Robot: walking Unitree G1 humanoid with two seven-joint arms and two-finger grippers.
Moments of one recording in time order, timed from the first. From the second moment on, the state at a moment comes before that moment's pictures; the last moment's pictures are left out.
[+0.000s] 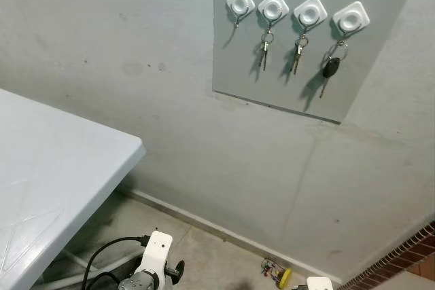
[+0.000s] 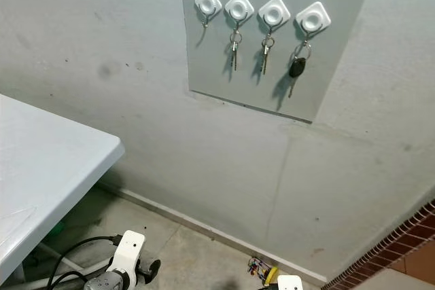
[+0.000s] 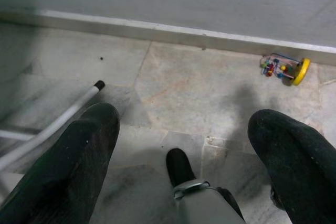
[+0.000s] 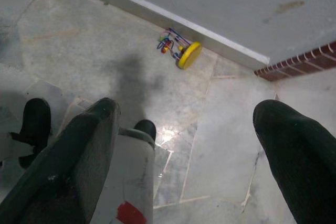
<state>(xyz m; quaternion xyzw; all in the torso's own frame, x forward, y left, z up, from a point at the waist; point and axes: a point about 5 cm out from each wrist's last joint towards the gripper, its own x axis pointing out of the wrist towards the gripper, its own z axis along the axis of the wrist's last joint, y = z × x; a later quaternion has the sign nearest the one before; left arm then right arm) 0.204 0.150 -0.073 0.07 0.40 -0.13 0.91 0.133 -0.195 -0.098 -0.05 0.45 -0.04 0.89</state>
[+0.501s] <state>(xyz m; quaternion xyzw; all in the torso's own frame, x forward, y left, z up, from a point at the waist) 0.207 0.142 -0.071 0.07 0.39 -0.14 0.91 0.129 -0.204 -0.099 -0.06 0.46 -0.04 0.89</state>
